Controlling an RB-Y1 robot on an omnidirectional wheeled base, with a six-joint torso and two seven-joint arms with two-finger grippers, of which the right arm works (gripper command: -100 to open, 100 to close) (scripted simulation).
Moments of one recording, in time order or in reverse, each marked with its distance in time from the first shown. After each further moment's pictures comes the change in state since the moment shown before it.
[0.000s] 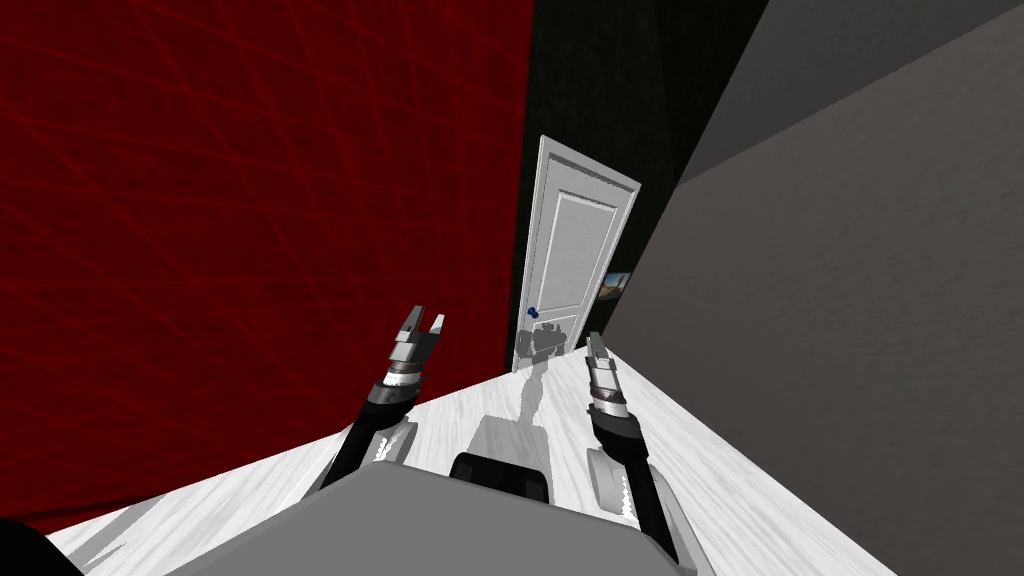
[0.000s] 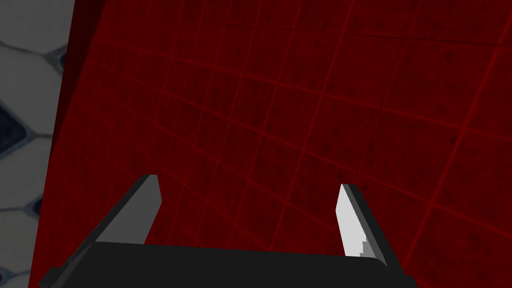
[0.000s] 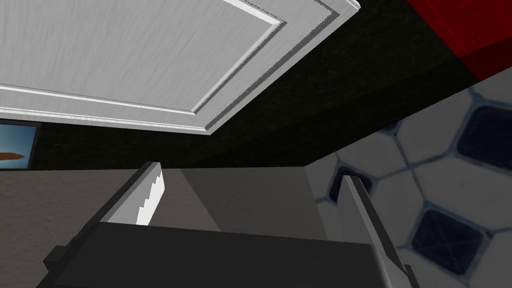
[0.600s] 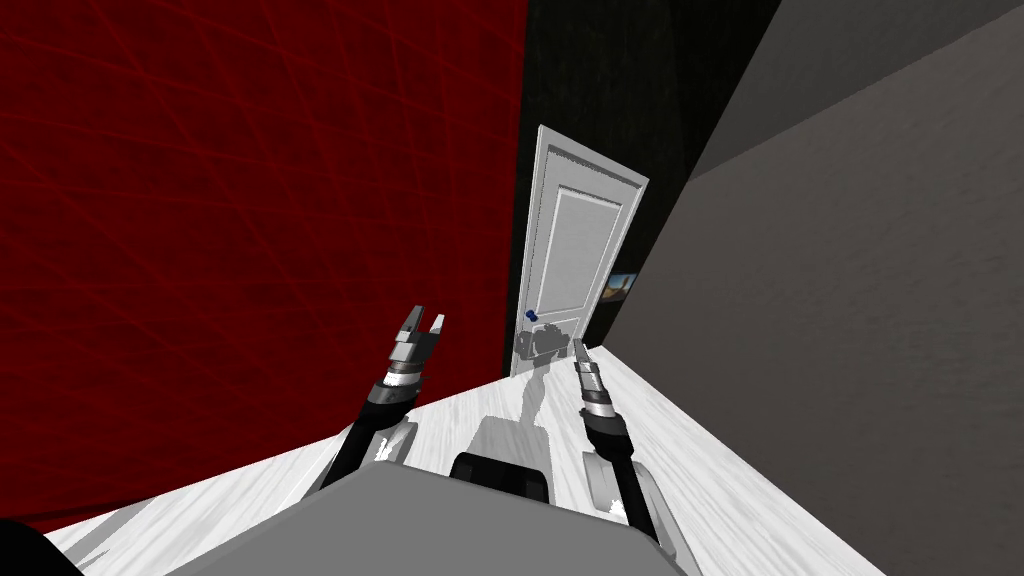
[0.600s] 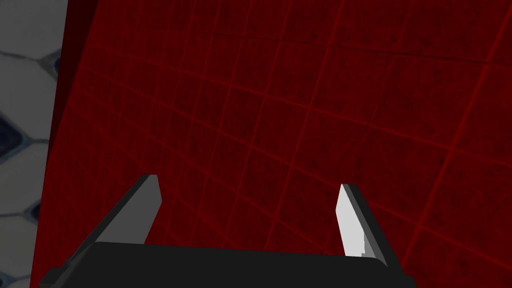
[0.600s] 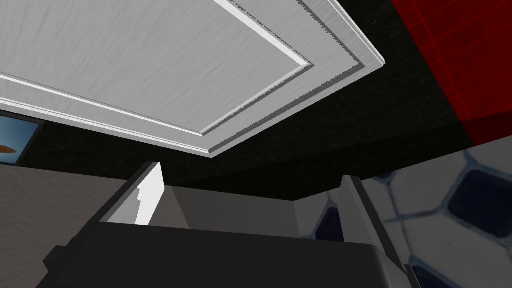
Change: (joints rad) arm -0.032 -0.012 0.000 0.146 0.068 -0.041 0.121
